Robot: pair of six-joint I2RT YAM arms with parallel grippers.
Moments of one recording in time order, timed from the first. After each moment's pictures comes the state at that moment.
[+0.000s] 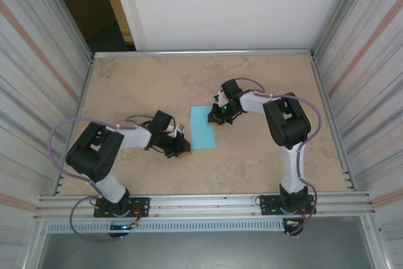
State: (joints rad) left arm -0.50 1.64 0.66 -0.16 0.71 -0.76; right arm 0.46 2.09 1.31 -0.41 -0.60 0.57
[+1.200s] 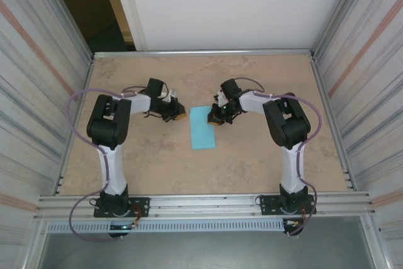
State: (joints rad) left arm -0.25 2.05 1.21 -0.25 0.70 -0.63; right arm 0.46 2.10 1.31 -0.43 -0.58 0.57
